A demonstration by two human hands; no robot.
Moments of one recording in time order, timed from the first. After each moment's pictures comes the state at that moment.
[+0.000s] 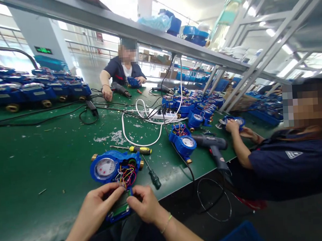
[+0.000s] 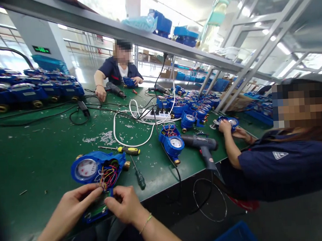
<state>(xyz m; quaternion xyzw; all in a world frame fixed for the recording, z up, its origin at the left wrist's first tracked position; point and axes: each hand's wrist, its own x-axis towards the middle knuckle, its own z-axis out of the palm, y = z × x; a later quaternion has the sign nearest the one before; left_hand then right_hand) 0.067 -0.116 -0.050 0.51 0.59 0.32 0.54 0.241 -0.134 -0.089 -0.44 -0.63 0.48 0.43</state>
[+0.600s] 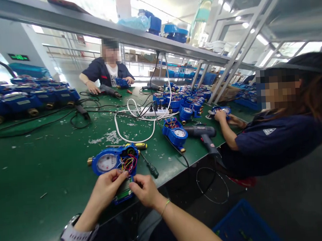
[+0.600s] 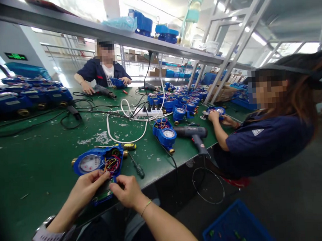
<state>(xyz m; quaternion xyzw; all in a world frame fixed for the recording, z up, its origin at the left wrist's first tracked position) 0.084 -0.099 -0.041 0.58 0.55 0.30 0.52 0.238 -0.140 -0.090 -0.47 -0.64 0.39 0.46</state>
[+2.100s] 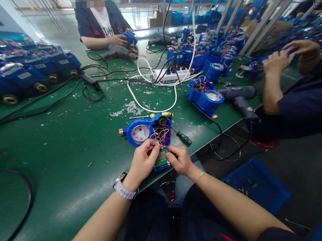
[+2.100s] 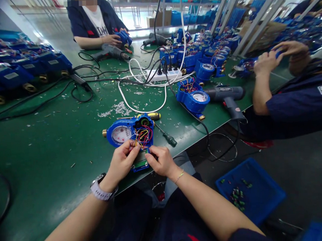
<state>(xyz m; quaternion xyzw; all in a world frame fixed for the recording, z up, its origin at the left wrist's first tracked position) 0.053 -0.089 -0.061 0.67 0.41 0.33 0.53 0.214 -0.139 -0.091 -0.51 -0.68 0.26 0.46</state>
